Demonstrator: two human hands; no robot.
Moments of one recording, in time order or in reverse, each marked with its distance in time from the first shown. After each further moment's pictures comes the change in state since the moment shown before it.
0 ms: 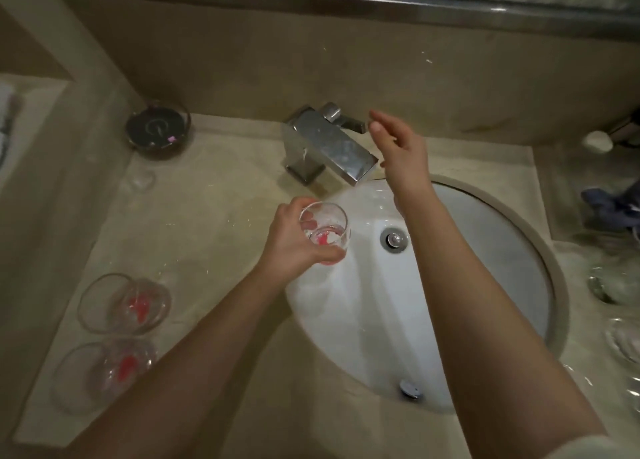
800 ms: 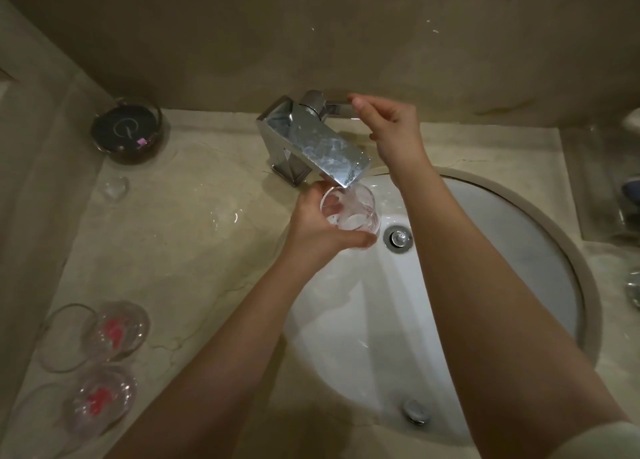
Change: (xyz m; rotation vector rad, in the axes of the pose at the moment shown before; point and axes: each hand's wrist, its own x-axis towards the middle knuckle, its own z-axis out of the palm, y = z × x) left_hand 0.036 0.019 0.044 -0.191 -0.028 -0.083; right_hand 0.053 0.016 0.003 0.094 -0.101 0.045
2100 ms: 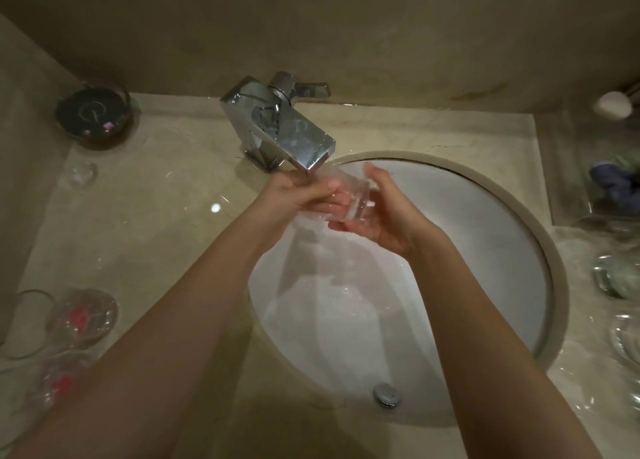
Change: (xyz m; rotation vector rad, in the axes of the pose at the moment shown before) left_hand 0.014 0.016 -0.003 -0.216 -0.310 0.023; right_hand -0.076 0.052 -0.049 0.406 -0.296 0.645
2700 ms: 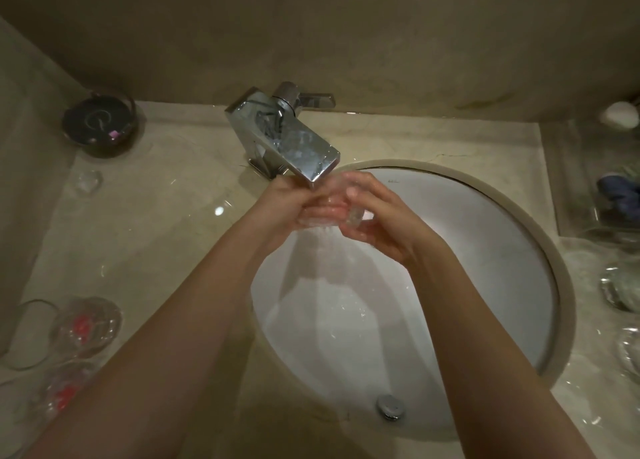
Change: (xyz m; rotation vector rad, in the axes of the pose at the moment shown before) left_hand 0.005 0.007 -0.005 -0.005 0.046 -0.132; right_hand 0.005 0.000 0.001 -0.102 -0.080 -0.117
